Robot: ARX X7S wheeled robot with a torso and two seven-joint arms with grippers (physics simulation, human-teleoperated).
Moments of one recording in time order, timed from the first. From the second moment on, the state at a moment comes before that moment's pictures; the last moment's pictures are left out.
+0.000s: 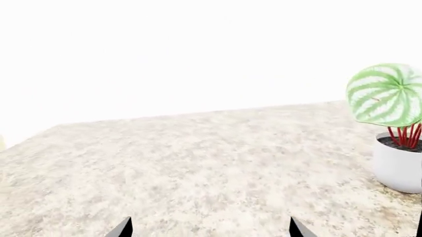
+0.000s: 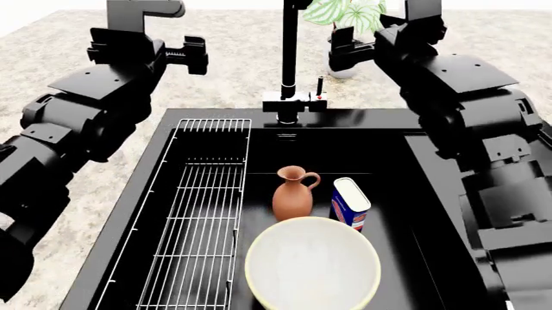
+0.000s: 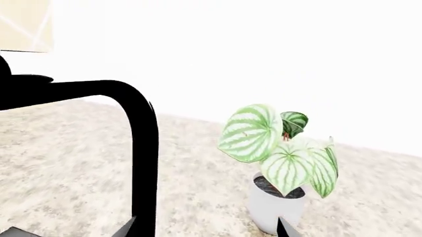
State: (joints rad) left arm -1.57 -0.36 1.38 -0.91 -1.32 -0.09 -0.29; right arm 1.38 0.30 -0.52 0.67 0.58 0.47 -0.10
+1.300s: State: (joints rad) left arm -1.69 -0.11 0.54 -1.31 -0.44 -0.24 -0.05; right arm 1.69 0.06 -0.16 1.31 0.05 0.23 -0.29
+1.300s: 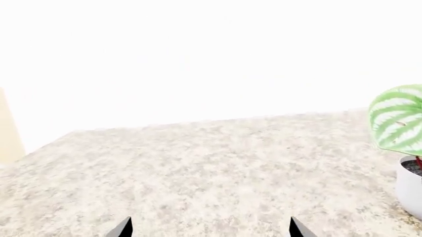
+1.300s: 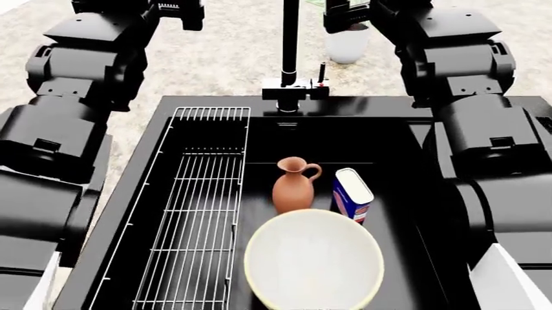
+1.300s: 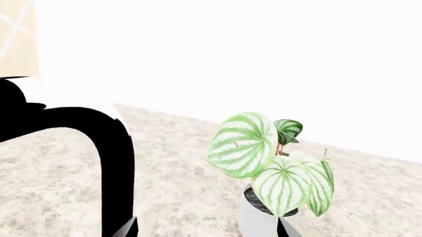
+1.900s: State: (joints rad) left arm -1.67 -0.09 0.22 -1.31 -0.11 -0.25 -0.01; right arm 1.68 0.05 -0.12 1.31 0.02 0.23 -0.31
